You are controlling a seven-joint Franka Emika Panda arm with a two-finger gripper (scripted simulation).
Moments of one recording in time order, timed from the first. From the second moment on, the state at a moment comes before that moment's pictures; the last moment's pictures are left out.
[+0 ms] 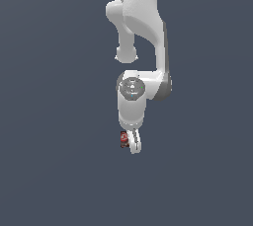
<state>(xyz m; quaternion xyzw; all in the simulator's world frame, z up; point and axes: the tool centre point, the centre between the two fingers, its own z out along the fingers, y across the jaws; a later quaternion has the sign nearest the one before) 0.067 0.017 0.075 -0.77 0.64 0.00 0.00</state>
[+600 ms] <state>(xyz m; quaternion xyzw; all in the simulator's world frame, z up) 0.069 0.017 0.066 -0.74 0.68 0.00 0.00</state>
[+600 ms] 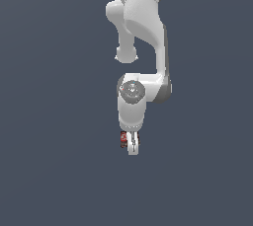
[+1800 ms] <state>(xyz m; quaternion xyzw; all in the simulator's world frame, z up) 0.069 0.017 0.016 -0.73 0.68 0.00 0.00</state>
